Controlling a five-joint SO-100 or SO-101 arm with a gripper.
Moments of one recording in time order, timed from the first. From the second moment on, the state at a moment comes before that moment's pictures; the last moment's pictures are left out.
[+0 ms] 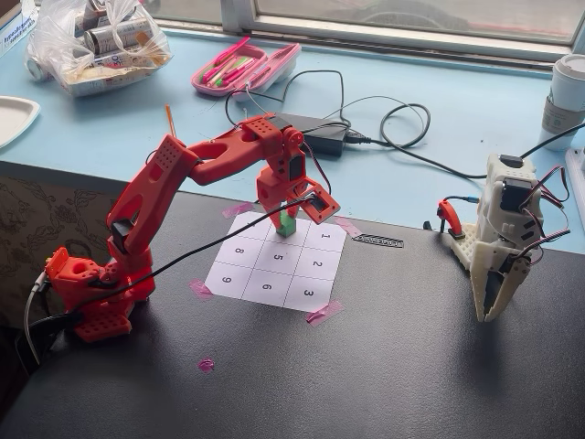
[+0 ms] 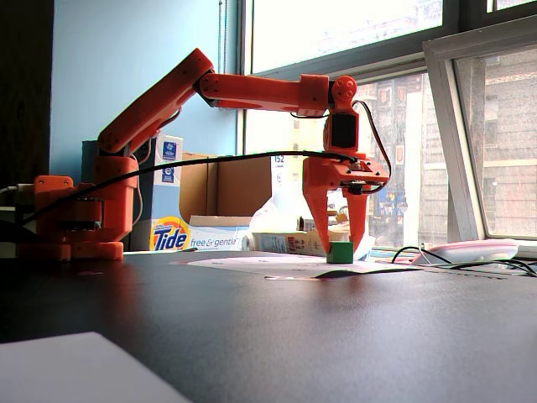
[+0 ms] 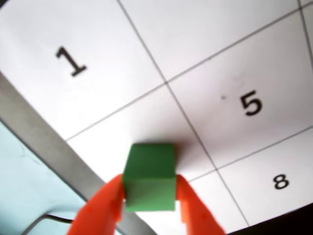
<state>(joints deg) -50.7 51.1 40.5 82.3 -2.0</state>
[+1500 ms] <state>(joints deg) -3.2 159.6 139.0 62.1 -8.6</state>
